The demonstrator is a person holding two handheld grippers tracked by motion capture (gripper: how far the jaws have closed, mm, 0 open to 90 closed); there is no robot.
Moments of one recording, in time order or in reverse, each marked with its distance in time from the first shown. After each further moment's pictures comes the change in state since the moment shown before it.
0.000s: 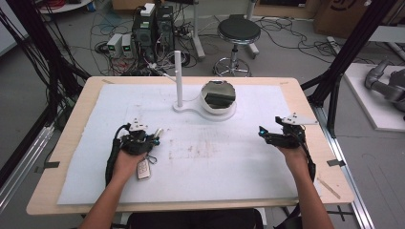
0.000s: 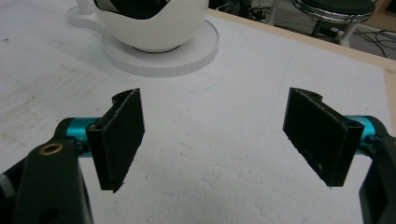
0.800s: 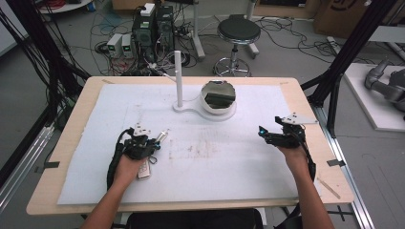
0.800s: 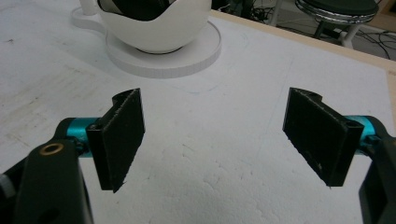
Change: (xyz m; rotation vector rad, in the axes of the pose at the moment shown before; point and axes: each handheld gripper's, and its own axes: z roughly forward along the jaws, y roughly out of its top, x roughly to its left) left arm -0.009 -0.010 -0.001 0.015 0.018 -0.027; right arm 0.000 0.001 0.000 -0.003 0.010 -0.003
